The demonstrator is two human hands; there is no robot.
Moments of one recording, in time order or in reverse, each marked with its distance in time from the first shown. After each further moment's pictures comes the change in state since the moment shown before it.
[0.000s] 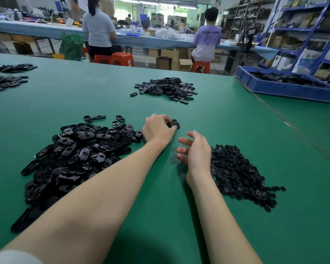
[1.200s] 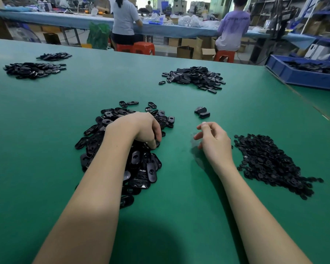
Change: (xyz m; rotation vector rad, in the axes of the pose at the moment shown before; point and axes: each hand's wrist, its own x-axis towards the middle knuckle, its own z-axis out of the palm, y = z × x) left_hand -0.041 -0.063 -0.176 0.403 -0.704 0.070; right_hand -0.018 0.024 0.008 -0.711 -0.161 -0.335
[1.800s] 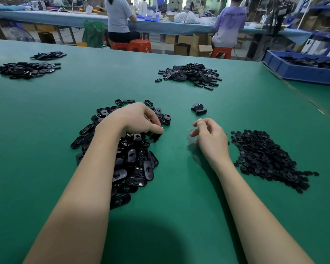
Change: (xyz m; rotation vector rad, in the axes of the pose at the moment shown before) left_hand -0.003 -0.007 -0.003 -0.313 0.114 0.050; right_hand 0.001 0.001 0.000 0.006 -0.013 0.011
